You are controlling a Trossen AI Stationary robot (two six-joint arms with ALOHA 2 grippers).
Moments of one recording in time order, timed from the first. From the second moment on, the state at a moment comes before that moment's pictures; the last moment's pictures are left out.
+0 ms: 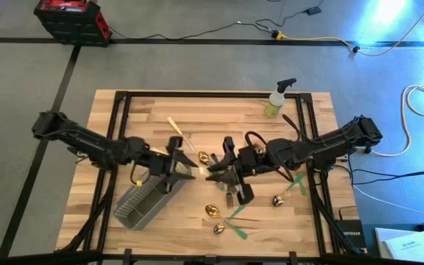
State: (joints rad) left arm -0.24 1.25 0.68 0.77 0.06 0.50; right arm 0.32 1.47 1.22 0.42 0.03 0.12
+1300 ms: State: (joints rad) left arm -0.11 1.58 1.03 0.88 0.60 0.00; right arm 0.32 1.48 1.22 0.33 -0.07 0.10
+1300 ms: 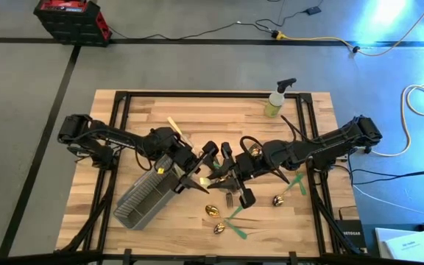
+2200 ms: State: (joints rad) left arm -0.11 1.58 1.03 0.87 0.62 0.03; right arm 0.32 1.47 1.22 0.29 -0.09 0.05
